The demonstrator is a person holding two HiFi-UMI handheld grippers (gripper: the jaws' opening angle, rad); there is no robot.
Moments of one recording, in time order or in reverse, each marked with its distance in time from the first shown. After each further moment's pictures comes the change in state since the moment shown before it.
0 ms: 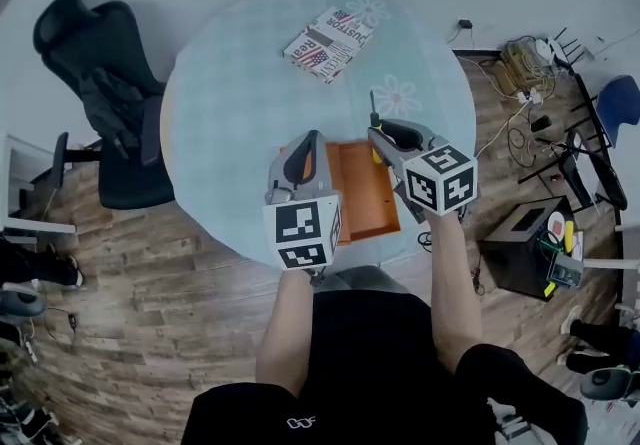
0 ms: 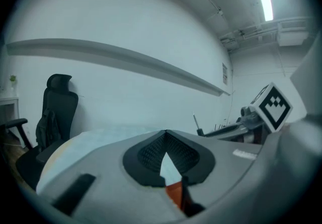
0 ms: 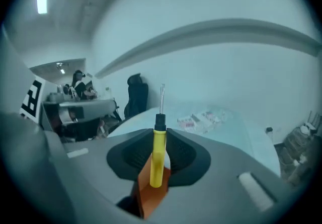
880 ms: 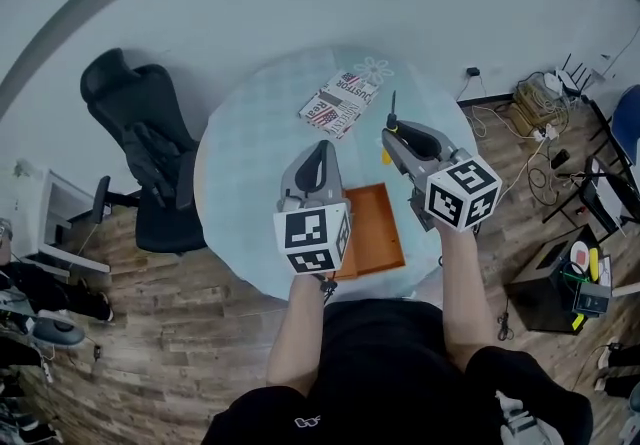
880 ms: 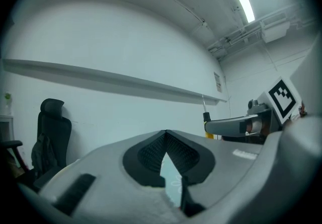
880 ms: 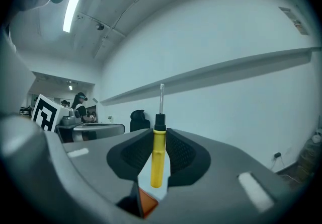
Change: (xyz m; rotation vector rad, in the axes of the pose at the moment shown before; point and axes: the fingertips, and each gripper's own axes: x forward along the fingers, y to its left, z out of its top) left arm -0.001 -0.054 0.086 0.118 -0.184 -0.014; right arm -0.093 -0.011 0.109 -0.049 -0.423 0.043
